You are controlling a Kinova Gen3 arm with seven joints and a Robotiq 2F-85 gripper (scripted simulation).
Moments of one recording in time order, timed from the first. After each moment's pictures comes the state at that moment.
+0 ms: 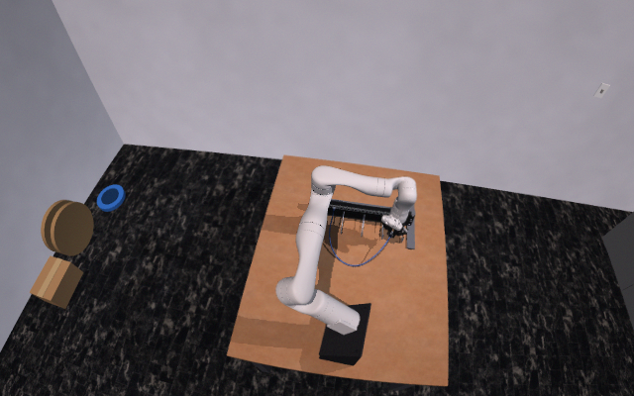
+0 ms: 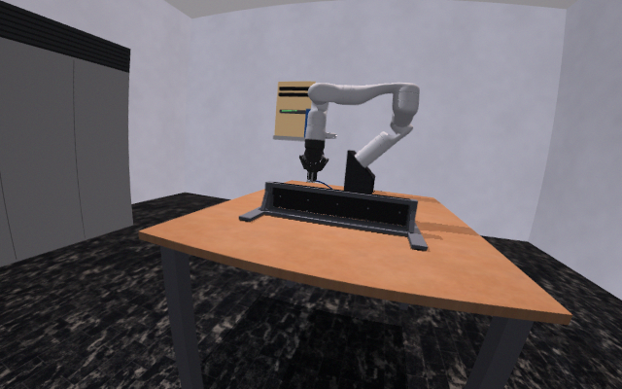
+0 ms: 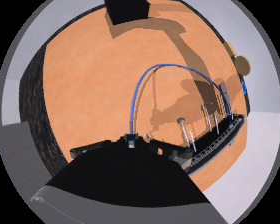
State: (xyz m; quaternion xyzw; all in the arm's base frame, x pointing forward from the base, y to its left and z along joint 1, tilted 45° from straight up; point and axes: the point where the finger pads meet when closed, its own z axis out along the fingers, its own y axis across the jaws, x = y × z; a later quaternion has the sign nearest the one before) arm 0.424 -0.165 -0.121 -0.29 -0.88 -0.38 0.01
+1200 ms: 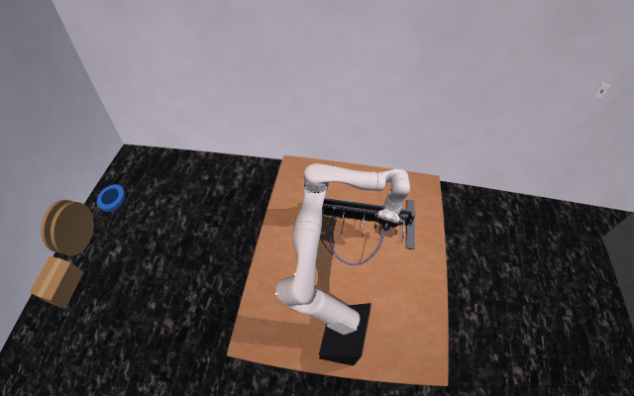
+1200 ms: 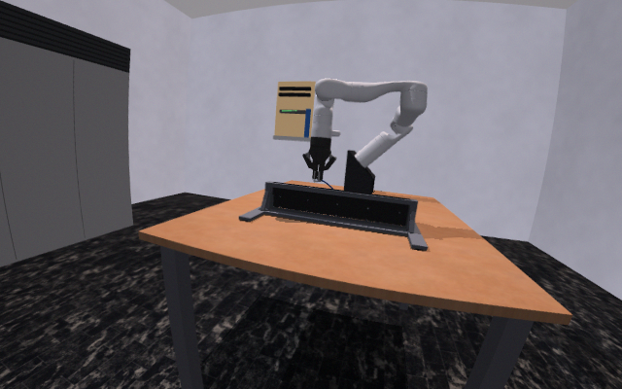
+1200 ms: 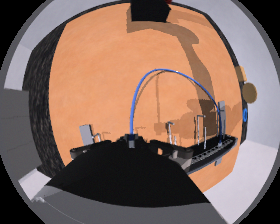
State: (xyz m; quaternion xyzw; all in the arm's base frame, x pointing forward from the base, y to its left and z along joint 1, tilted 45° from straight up) arm 0.453 -0.157 -0.094 -0.17 -0.91 -0.38 -0.04
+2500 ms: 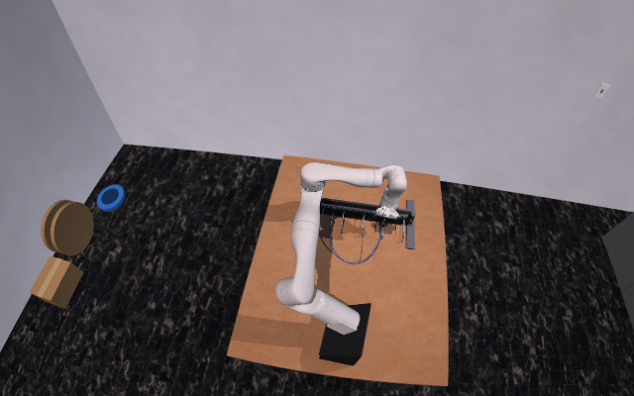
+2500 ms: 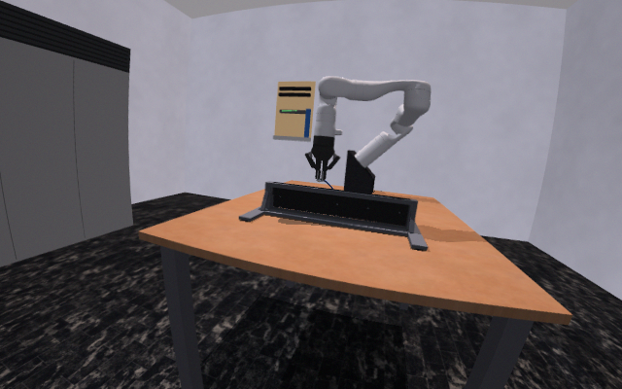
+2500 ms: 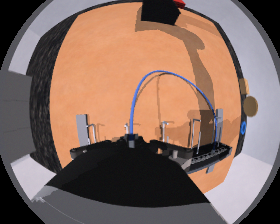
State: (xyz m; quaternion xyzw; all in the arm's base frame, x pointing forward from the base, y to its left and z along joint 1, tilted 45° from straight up) arm 0.467 -0.153 -0.080 -0.11 -0.92 -0.37 -0.06
